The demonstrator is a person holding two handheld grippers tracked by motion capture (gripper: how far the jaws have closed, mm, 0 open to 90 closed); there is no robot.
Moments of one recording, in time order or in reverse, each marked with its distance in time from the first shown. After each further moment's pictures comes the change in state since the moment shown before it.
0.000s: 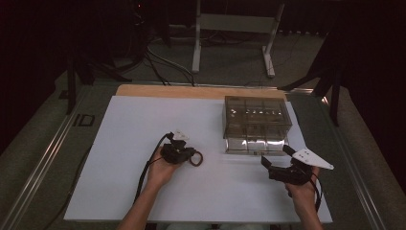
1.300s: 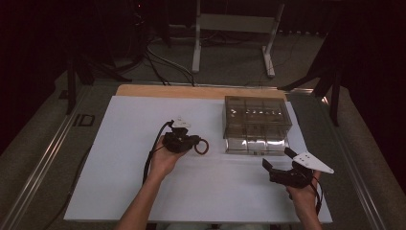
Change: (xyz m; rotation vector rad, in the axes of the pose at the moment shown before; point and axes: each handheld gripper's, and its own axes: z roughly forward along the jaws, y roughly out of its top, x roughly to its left) left arm -0.002 0.038 -0.017 -0.098 -0.046 -0.010; right arm -0.001 -0.010 -0.003 0.002 -0.026 -0.009
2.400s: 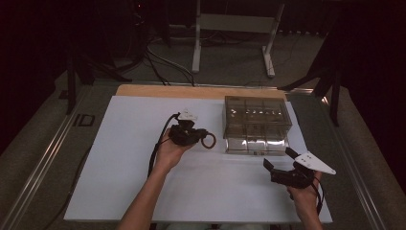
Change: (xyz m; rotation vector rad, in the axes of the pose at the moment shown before) left arm -0.006 0.028 0.003 -0.025 -0.044 0.025; right arm -0.002 0.000 -0.003 -0.019 0.004 0.002
